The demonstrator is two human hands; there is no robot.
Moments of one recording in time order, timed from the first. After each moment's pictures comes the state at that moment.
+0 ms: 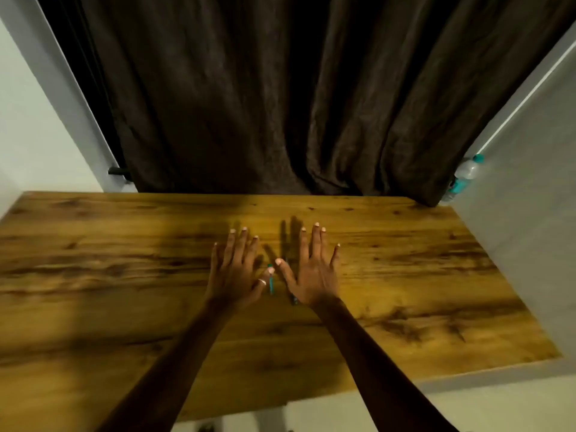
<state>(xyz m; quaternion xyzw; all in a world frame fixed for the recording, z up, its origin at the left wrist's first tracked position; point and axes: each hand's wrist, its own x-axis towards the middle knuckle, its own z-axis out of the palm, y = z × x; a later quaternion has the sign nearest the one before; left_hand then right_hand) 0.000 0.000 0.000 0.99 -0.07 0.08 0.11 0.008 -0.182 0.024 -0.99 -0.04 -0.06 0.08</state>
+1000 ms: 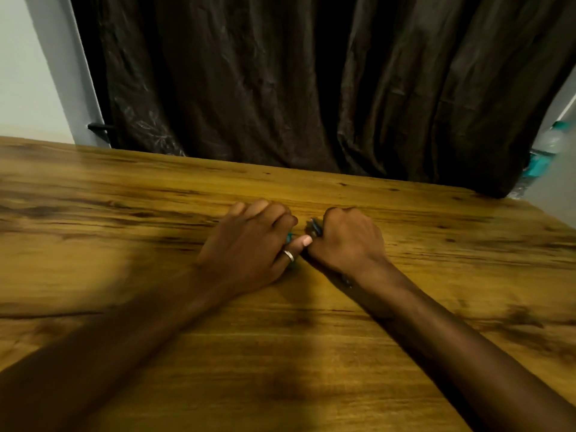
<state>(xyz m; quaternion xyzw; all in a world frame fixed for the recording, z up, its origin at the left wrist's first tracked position) 0.028 -0.009 -0.101 0.93 -0.23 0.30 0.01 0.048 -0.178 -0.075 -0.98 -0.05 -0.16 0.08</state>
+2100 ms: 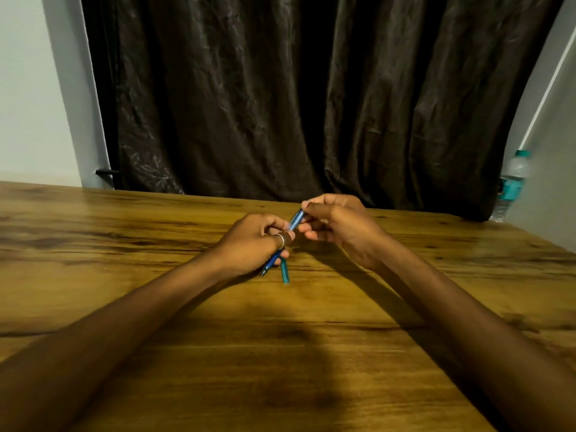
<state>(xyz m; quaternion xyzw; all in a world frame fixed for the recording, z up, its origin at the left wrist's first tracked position) 0.054 -0.022 -0.084 0.80 -0.13 0.05 0.58 0.069 -0.194 -0.045 -0.73 -0.10 0.00 0.68</state>
